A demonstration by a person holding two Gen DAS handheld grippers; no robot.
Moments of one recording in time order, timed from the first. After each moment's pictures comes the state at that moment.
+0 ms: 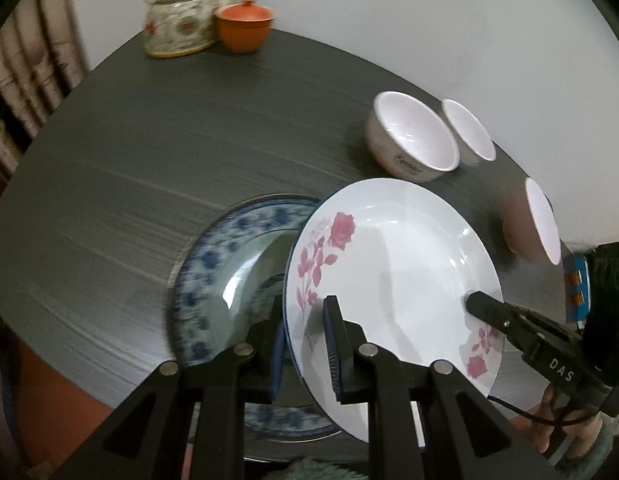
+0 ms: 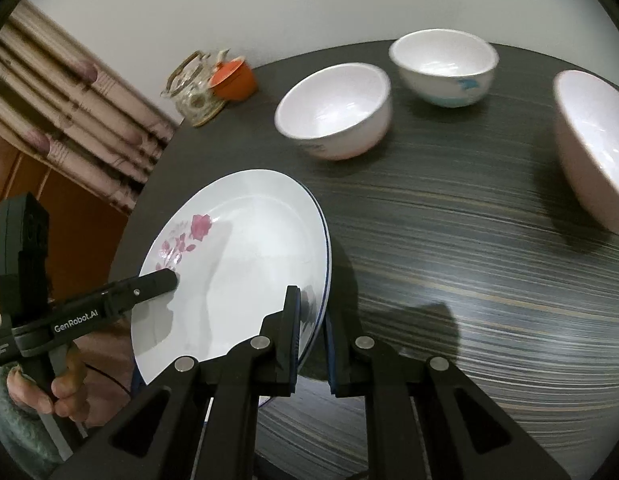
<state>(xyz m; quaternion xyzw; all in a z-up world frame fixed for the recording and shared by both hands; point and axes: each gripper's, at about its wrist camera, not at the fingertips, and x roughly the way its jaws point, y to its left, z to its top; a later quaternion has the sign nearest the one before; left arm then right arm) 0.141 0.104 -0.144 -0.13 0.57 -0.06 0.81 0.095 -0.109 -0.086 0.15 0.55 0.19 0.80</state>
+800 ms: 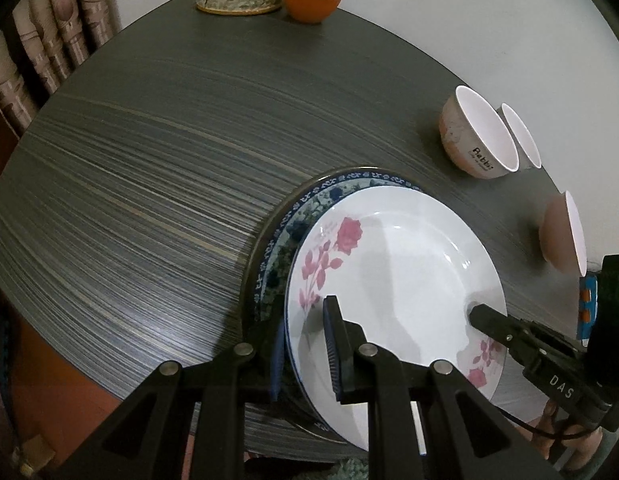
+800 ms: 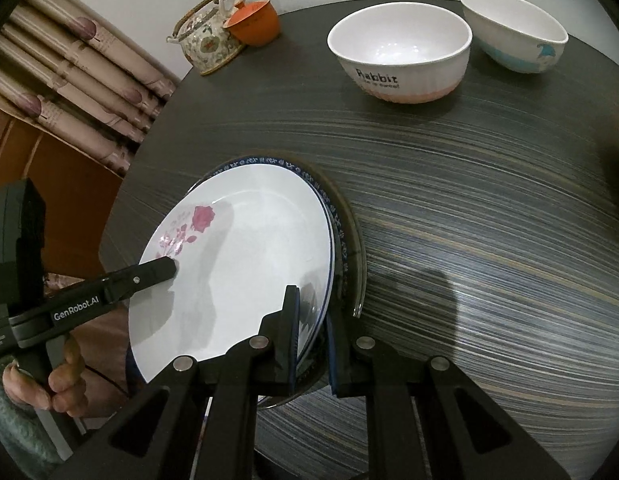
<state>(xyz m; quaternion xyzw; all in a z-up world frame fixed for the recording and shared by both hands) 0.147 0.137 -0.186 -0.15 0.60 -0.03 0.79 0.106 -0.041 -0.126 0.12 0.59 0.20 0.77</state>
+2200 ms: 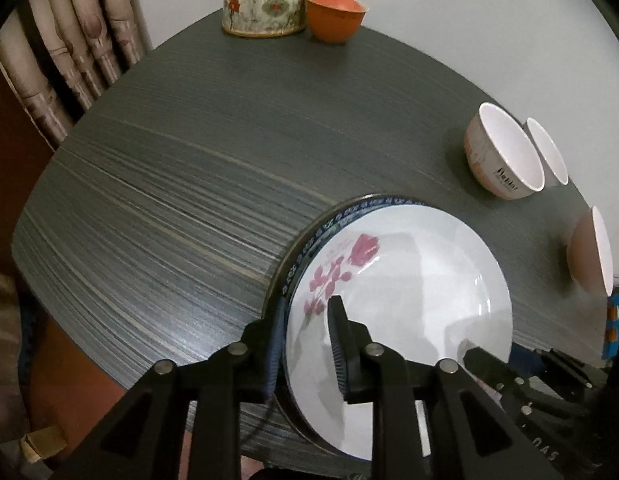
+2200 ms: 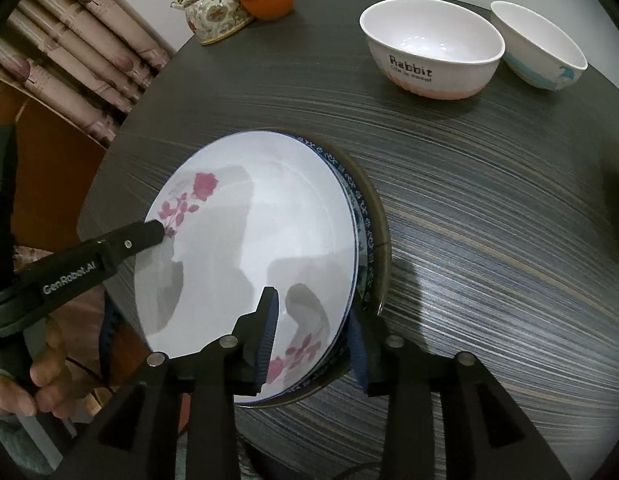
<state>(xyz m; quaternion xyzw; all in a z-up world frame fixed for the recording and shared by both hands) 0.158 0.112 -0.181 -0.12 0.58 0.04 0.81 0.105 -0.008 -0.125 0.05 0.62 0.19 0.76</state>
